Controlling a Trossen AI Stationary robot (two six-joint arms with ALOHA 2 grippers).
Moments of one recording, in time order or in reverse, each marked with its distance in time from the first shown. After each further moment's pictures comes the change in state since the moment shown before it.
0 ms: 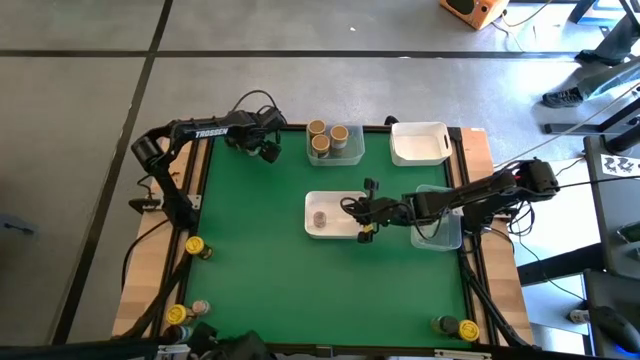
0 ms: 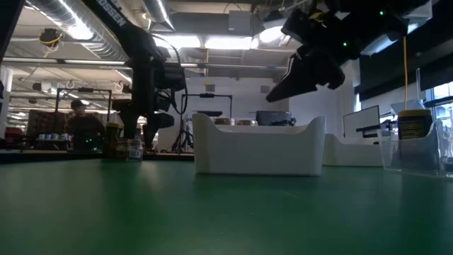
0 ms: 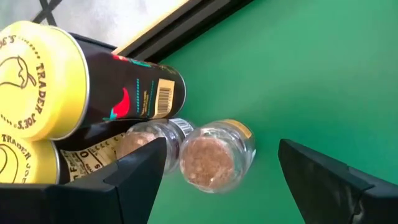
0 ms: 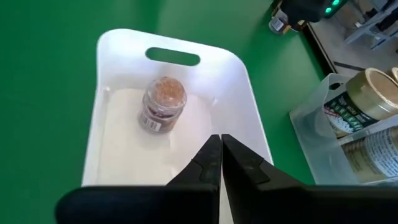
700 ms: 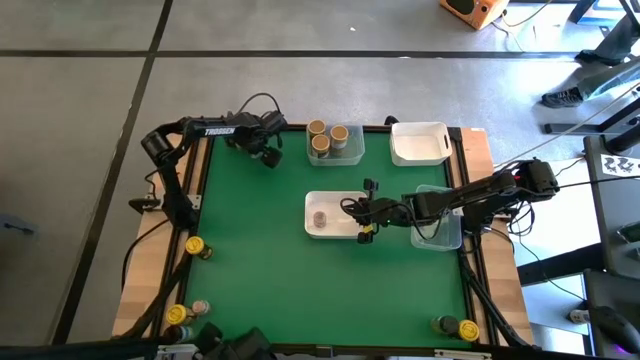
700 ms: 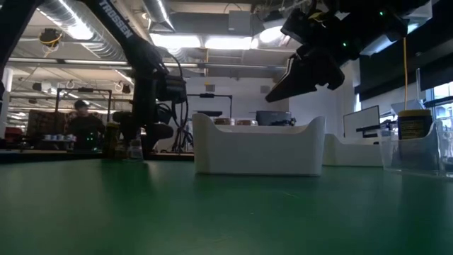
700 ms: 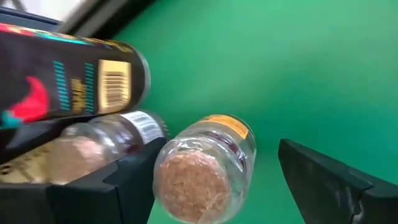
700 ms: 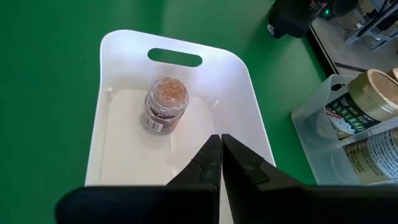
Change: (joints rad) left arm 0.015 0.090 0.000 0.008 0.096 0.031; right arm 0.002 0.001 0.000 0.003 0.000 0.000
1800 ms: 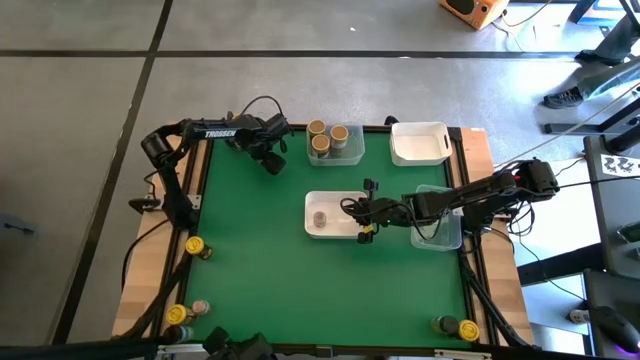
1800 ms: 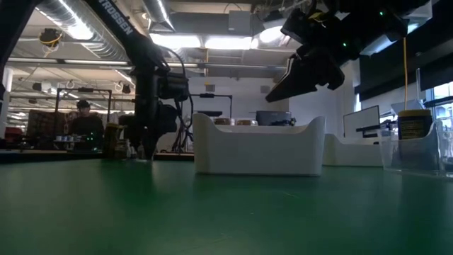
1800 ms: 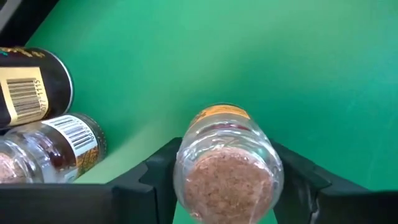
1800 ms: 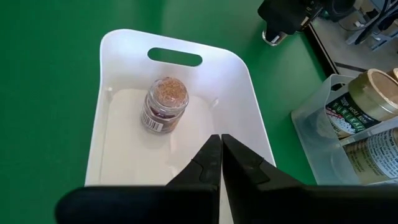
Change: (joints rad) left arm -0.039 -0.009 0.000 -0.008 0.150 0.096; right arm 0.000 0.000 0.000 -0.002 0.000 0.000
